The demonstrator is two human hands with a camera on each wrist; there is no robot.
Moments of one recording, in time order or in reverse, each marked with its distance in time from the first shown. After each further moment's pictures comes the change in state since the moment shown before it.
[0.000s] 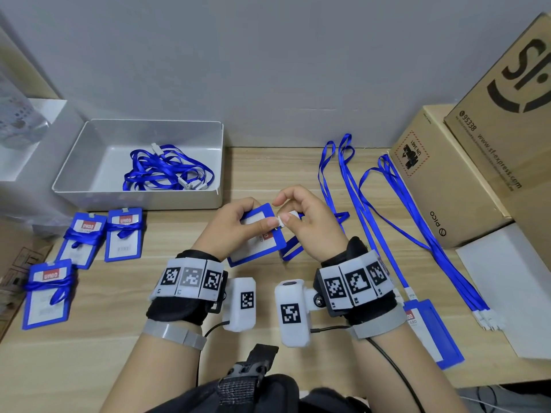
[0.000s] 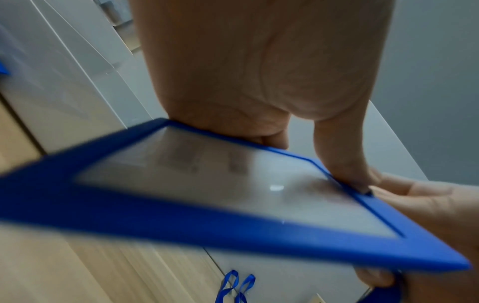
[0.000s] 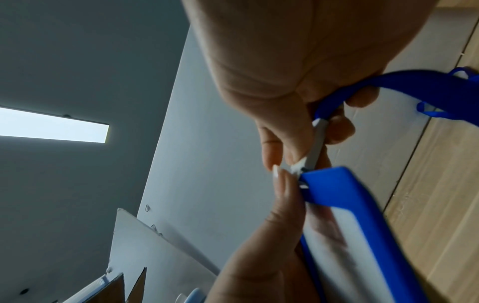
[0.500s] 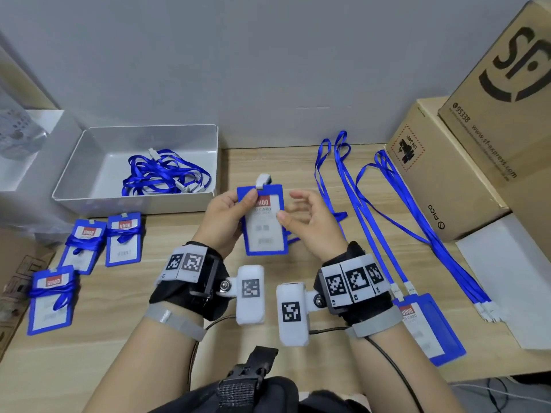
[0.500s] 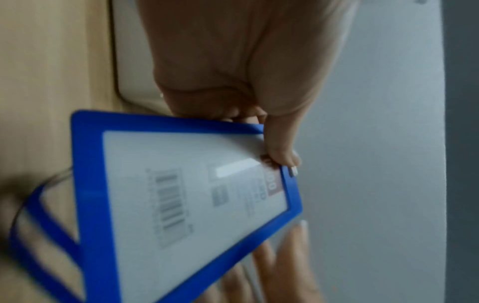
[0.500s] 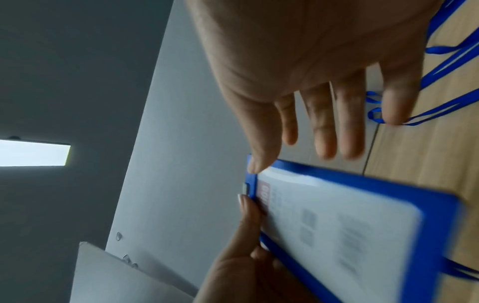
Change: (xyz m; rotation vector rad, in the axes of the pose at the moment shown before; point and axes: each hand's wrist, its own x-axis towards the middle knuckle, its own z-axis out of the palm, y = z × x) left_hand 0.013 0.005 0.012 -0.490 0.141 -0.121; right_hand -0.003 0.023 0.003 0.237 0.189 0.212
